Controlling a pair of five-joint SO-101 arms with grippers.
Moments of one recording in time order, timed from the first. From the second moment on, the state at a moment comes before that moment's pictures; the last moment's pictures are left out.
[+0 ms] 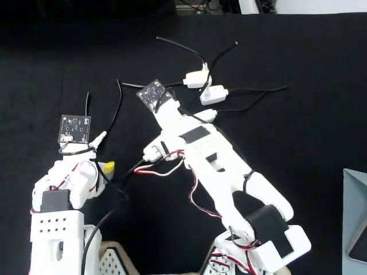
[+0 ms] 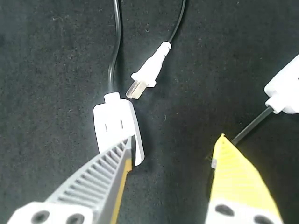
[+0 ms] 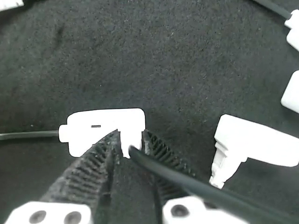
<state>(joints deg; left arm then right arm) -11.3 -71.2 75.8 57.3 -9.9 -28.5 -7.2 41.3 37.1 12.9</state>
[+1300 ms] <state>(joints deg) -11.3 -71.2 75.8 57.3 -9.9 -19.3 17.8 7.5 39.5 12.8</state>
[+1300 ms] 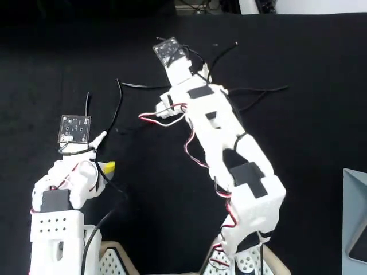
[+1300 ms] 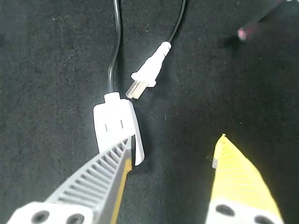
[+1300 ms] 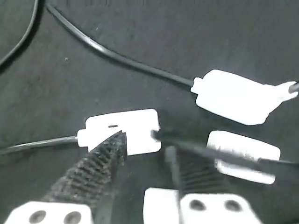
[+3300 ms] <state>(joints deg) -21.2 -23.3 31.3 73.2 -29.6 -19.6 -19.5 40.3 48.5 0.5</state>
